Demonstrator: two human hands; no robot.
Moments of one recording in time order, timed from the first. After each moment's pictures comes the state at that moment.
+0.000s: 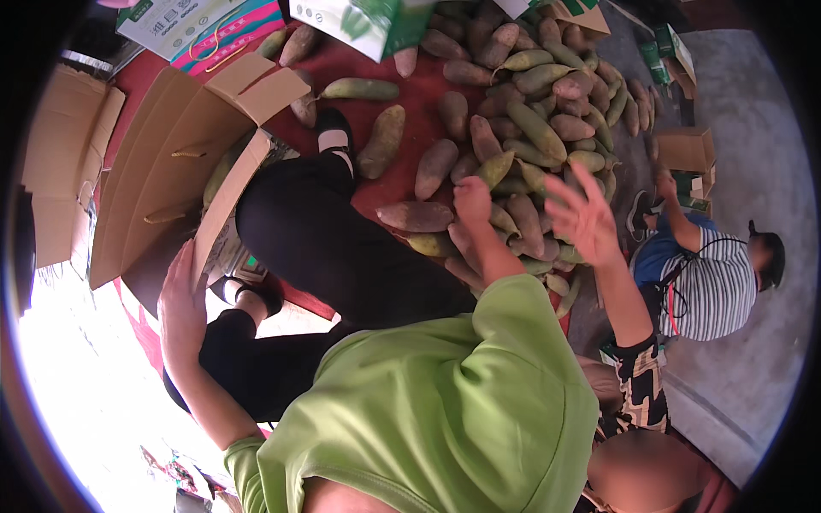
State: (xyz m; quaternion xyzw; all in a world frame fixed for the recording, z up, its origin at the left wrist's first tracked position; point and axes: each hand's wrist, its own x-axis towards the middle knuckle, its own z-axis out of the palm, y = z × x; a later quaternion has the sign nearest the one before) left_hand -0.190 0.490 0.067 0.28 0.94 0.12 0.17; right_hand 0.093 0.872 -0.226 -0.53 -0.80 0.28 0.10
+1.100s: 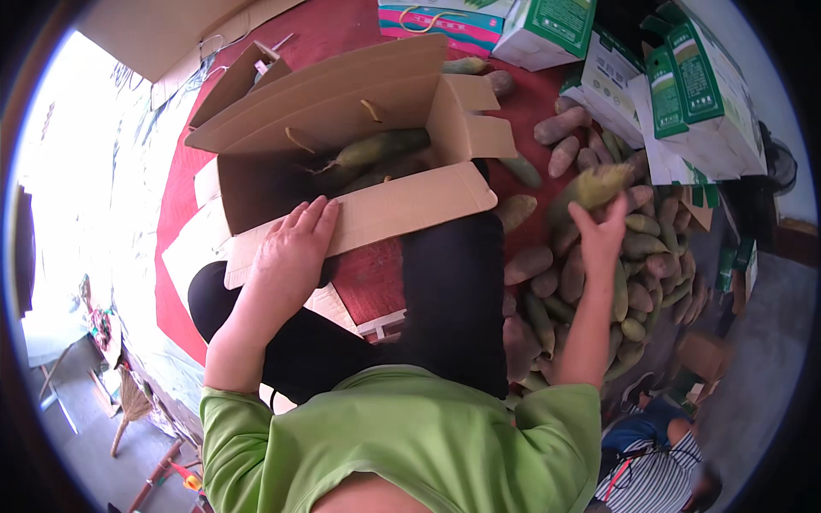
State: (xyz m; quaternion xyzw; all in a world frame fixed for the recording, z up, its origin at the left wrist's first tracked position) left_hand -0.183 0.478 0.056 0.34 0.94 0.00 0.06; right_hand -0.110 0.888 -0.016 -0.22 -0.78 0.56 0.18
